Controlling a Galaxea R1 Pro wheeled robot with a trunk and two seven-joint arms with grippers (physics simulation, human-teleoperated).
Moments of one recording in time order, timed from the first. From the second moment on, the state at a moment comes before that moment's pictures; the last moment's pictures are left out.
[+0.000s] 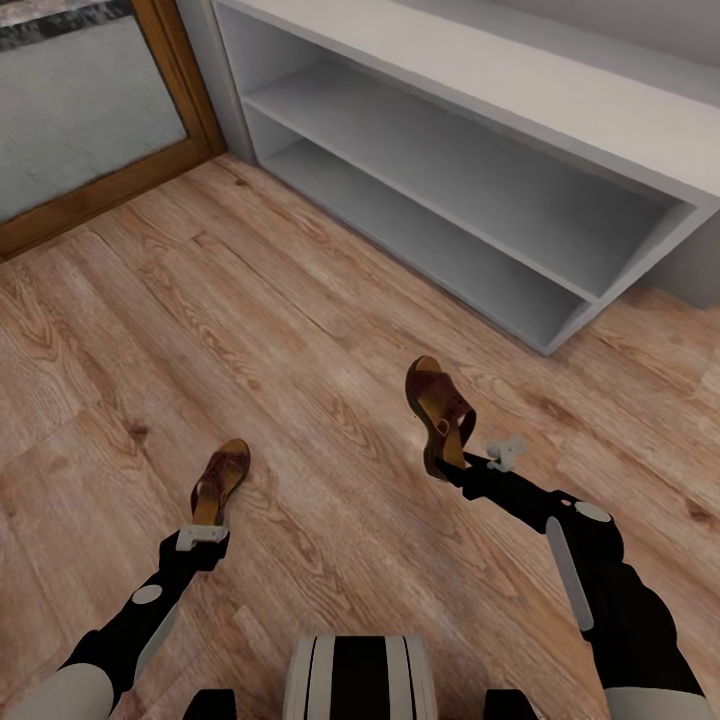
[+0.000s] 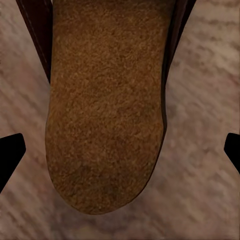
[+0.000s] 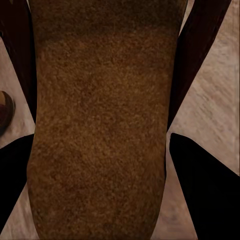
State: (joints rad) left arm -0.58 0.18 -0.05 -0.48 0.03 -0.18 -0.02; right arm -0.46 -0.07 -0.11 -1.44 -0.08 0.50 0.62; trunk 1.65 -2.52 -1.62
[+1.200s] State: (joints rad) left arm -0.58 0.18 -0.05 -0.49 0.03 -0.18 -0.02; right arm -0.46 -0.07 -0.12 -1.44 -0.08 0.50 0.62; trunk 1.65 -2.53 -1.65
